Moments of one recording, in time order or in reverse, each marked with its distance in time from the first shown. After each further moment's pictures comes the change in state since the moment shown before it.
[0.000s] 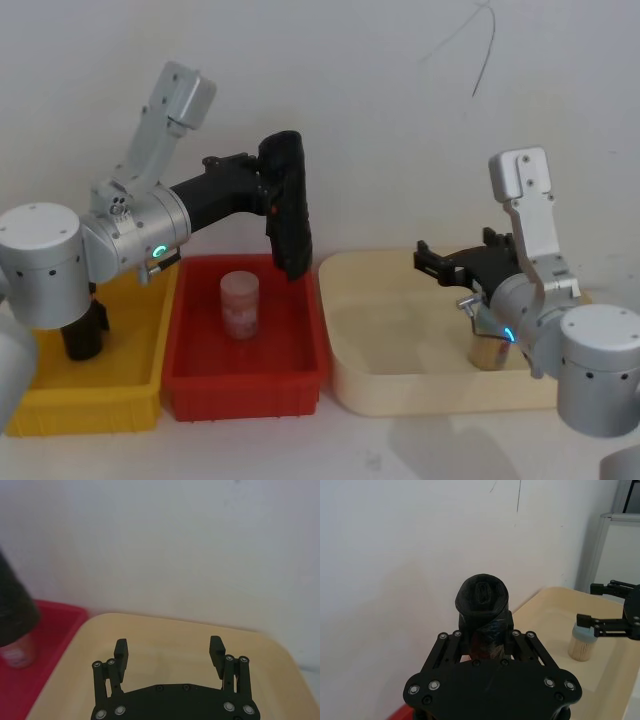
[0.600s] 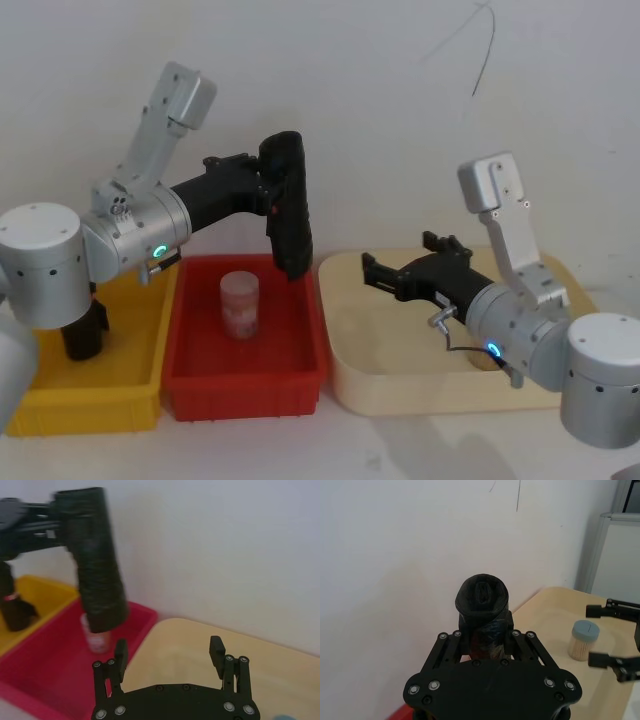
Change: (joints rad) left arm -0.001 -0.001 0.001 0.002 0.000 0.000 -0.001; right arm -0.028 0.051 -0.044 -0.054 0.081 -0.042 0.205
